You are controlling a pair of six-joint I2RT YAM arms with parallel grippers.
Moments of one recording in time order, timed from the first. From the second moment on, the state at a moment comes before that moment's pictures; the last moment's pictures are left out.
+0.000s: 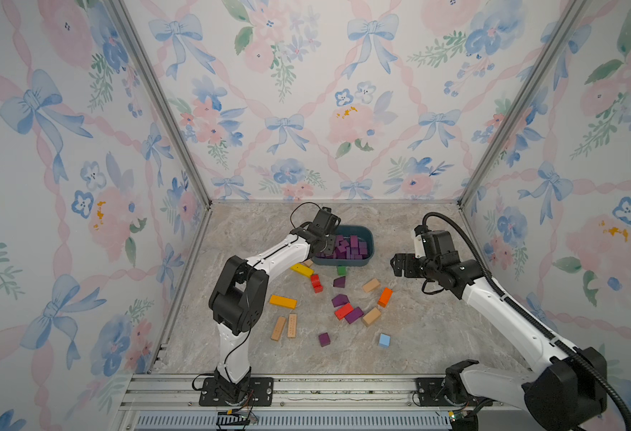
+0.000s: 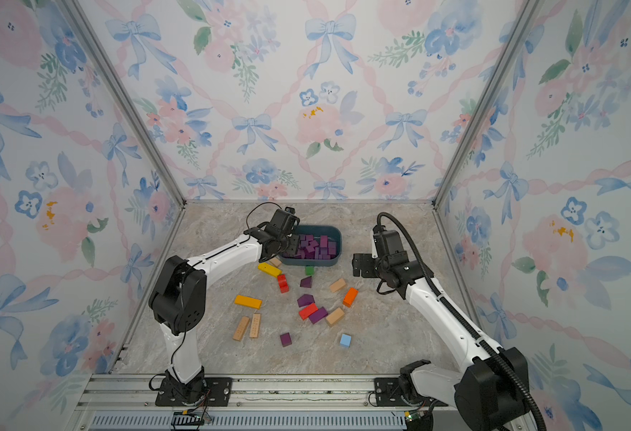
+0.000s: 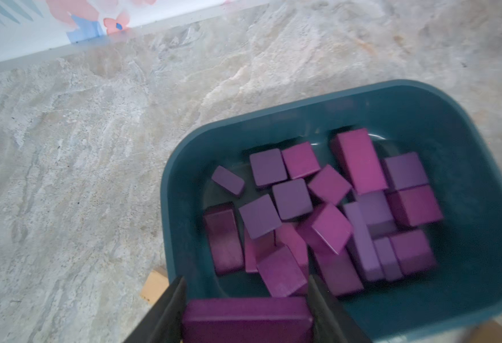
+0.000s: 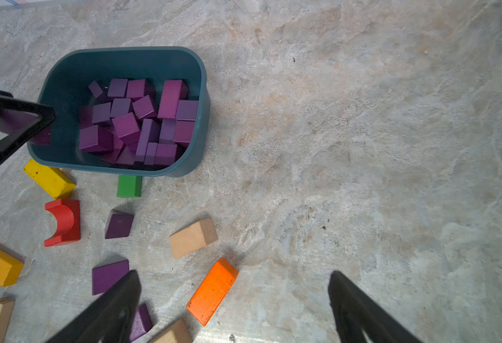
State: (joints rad) left arm -0.56 1.97 1.52 -0.44 -0.25 -0.22; right arm 0.34 1.37 1.13 -0.60 0.05 0.28
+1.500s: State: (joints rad) left arm -0.60 0.77 0.54 0.11 -0.35 -0.30; right arm 1.07 1.66 1.18 -0.66 -0.07 0.48
